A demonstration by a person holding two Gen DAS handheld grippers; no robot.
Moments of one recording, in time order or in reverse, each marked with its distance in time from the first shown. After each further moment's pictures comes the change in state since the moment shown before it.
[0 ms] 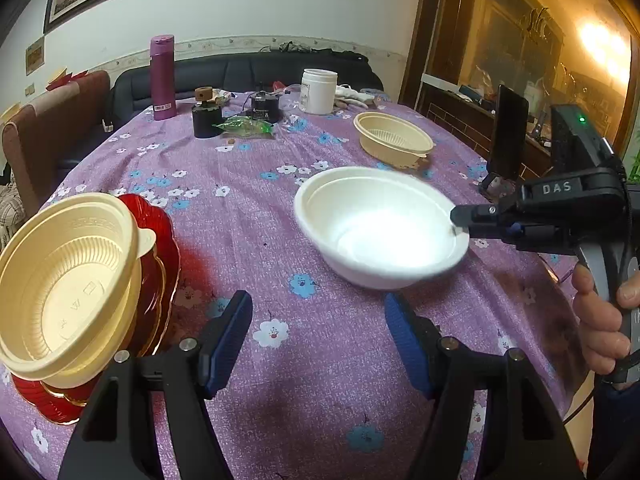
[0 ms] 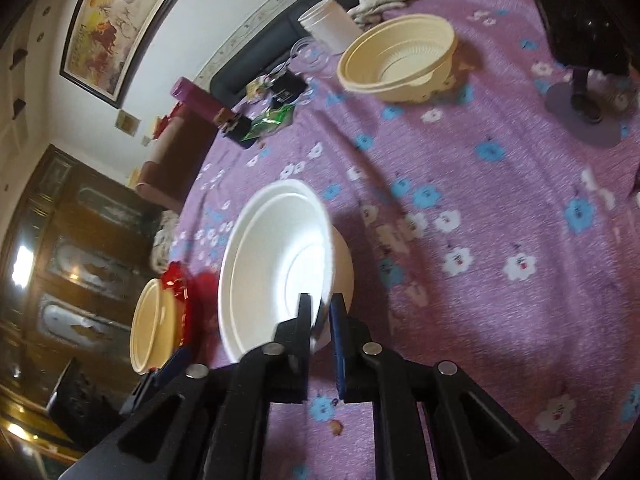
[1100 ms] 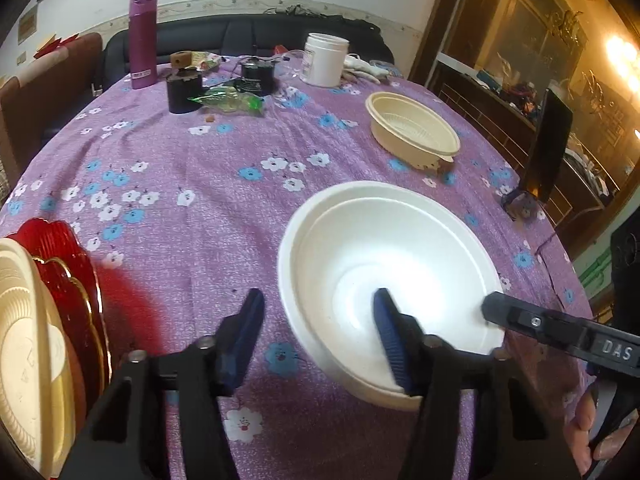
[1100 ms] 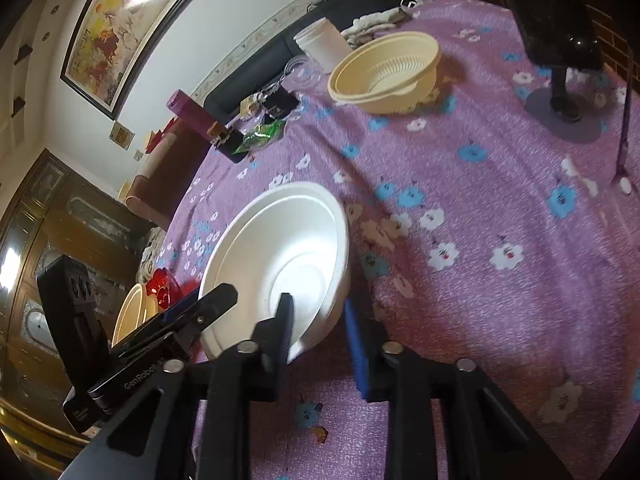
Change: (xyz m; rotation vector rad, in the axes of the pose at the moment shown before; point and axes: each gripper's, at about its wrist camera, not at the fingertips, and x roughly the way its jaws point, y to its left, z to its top) left arm 0.074 0.001 0.051 -0.069 0.136 -0.036; right arm 0.002 -0.003 -0.023 -0.016 -0.095 -0.037
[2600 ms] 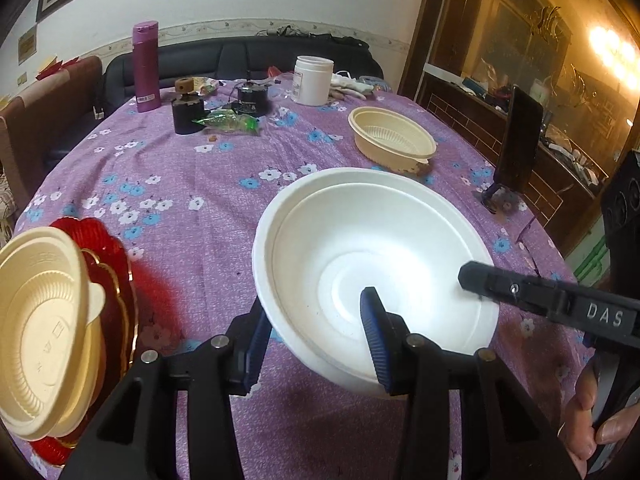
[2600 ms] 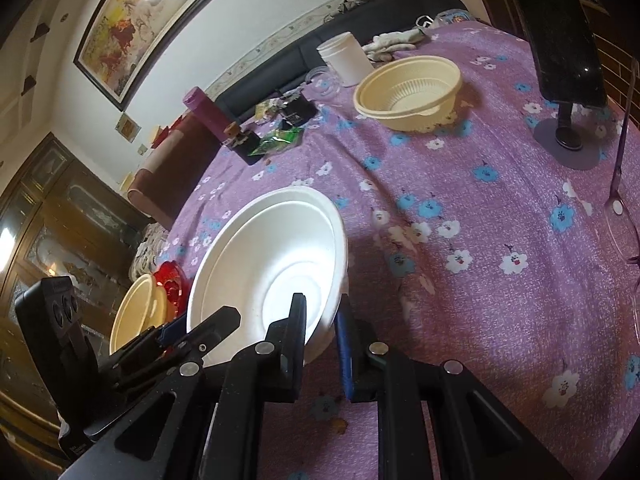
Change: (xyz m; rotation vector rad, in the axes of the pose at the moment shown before) left arm -0.039 -0.010 -0.022 0.042 -0.074 0.014; right arm -0.014 0.029 -0.011 -0.085 -0.052 -0.025
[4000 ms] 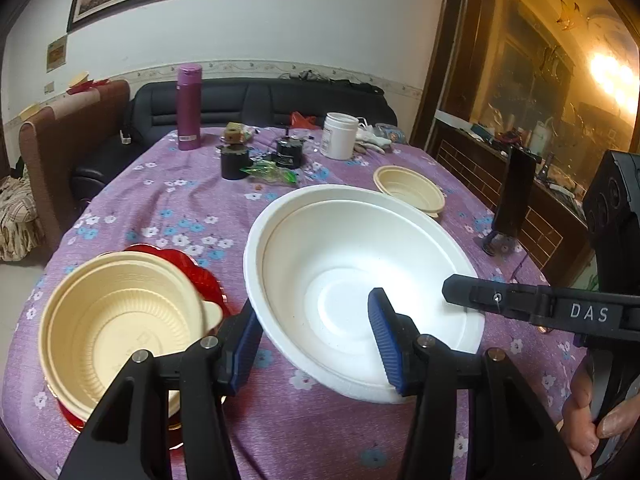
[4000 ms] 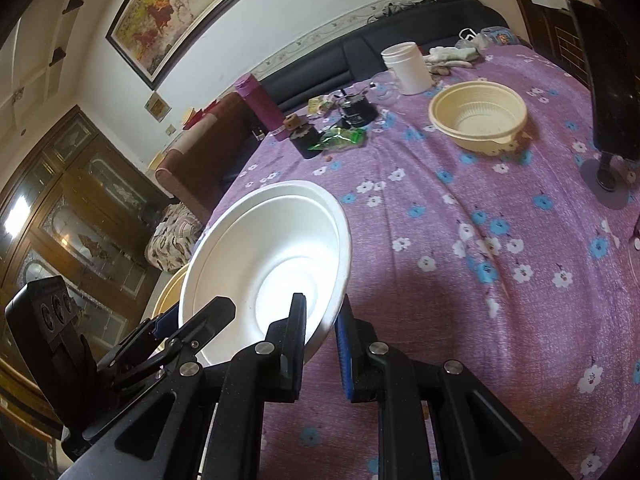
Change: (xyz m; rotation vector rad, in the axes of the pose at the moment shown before) left arm -0.076 0.034 -0.001 -0.041 -0.162 0.041; right arm -0.007 0.071 0.003 -0.101 0.023 0.060
